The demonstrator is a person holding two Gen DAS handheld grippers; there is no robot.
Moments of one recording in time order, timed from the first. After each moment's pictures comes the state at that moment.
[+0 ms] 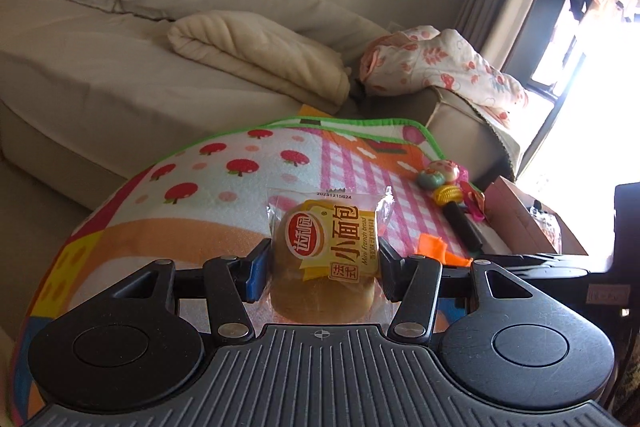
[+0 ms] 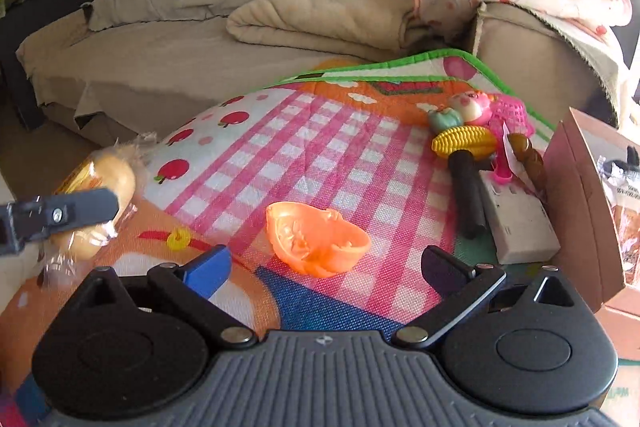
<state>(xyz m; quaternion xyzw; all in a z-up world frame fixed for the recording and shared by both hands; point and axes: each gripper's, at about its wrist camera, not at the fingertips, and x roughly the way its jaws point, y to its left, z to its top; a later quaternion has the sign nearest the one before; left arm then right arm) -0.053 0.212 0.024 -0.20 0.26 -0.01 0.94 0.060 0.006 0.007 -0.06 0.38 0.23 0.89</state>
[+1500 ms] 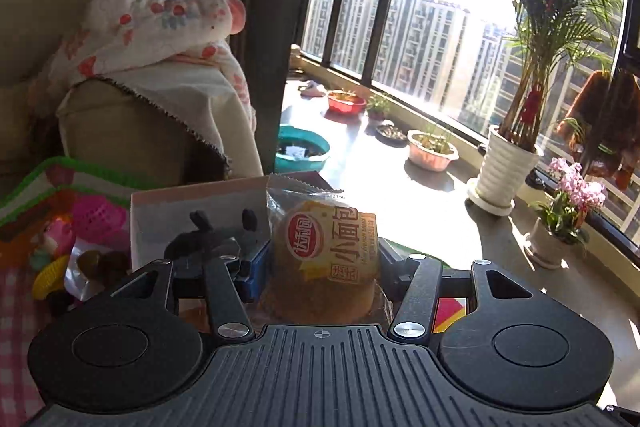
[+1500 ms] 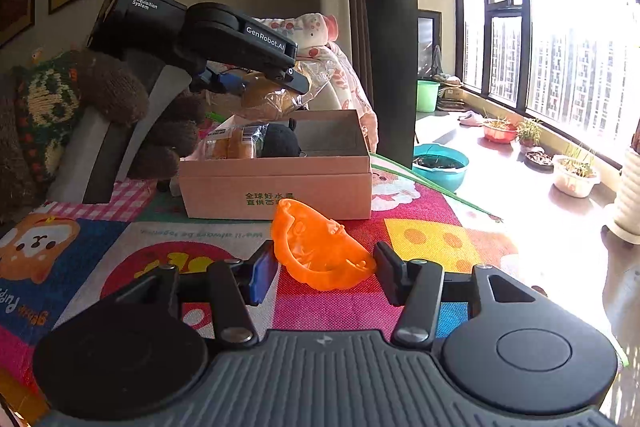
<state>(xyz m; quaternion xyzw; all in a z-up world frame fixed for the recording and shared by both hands) 0.096 -0.142 0.082 -0.01 0.29 -0.25 0.92 -0.113 -0.280 0.020 0.02 0.24 0.04 0.97</state>
